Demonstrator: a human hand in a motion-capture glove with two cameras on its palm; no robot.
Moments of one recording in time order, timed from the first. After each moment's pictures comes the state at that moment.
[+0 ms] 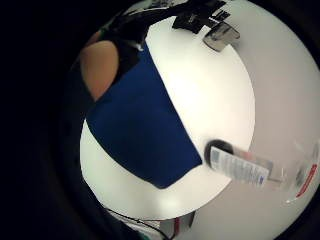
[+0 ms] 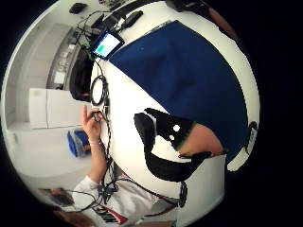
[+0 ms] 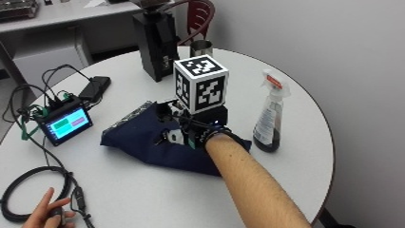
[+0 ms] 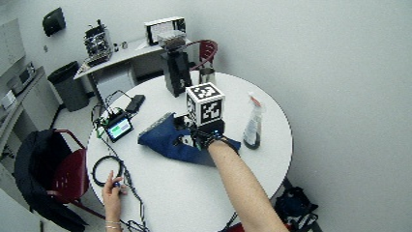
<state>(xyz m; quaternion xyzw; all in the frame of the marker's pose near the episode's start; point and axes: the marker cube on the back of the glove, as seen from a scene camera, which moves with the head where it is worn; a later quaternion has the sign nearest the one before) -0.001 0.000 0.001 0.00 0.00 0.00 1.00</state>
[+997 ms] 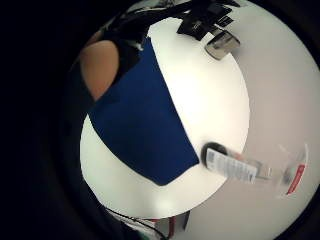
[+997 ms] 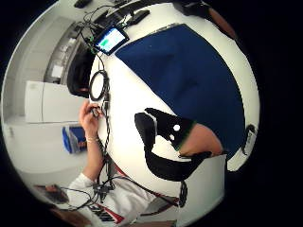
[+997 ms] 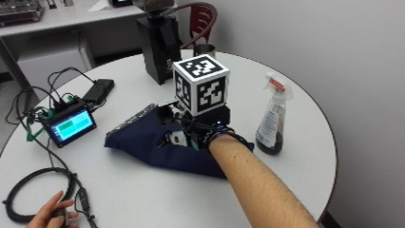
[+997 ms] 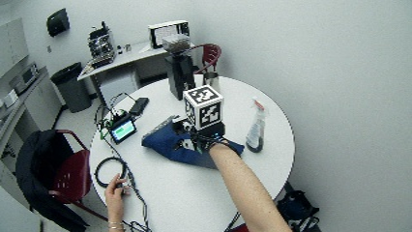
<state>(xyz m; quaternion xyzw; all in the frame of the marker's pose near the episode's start) 0.001 0.007 -0.005 0.01 0.02 -0.02 1.00</state>
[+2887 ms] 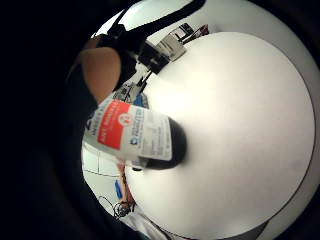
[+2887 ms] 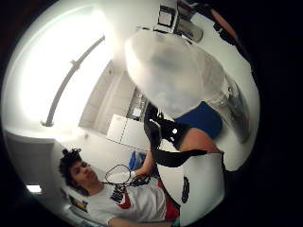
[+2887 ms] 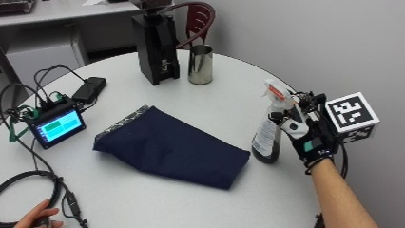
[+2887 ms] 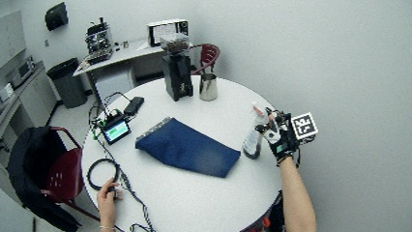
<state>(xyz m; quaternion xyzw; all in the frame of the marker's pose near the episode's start) 0.227 0.120 0.028 0.22 -0.49 0.08 0.84</state>
